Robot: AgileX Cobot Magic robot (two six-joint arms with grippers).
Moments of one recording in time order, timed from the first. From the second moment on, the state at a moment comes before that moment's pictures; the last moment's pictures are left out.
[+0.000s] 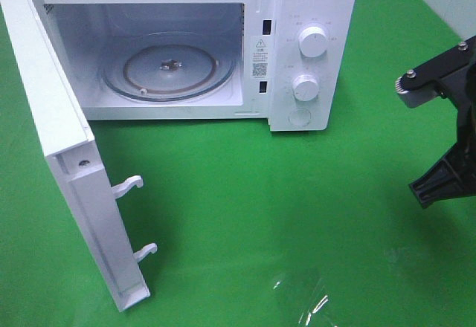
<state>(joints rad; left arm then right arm) -0.05 0.00 -0.52 -0.07 1.08 0.01 0.73 1.41 -0.78 -0.72 1.15 0.82</state>
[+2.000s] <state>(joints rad) -0.05 0.00 -0.52 -0.07 1.08 0.01 0.67 1.90 -0.77 -0.81 0.87 1.23</state>
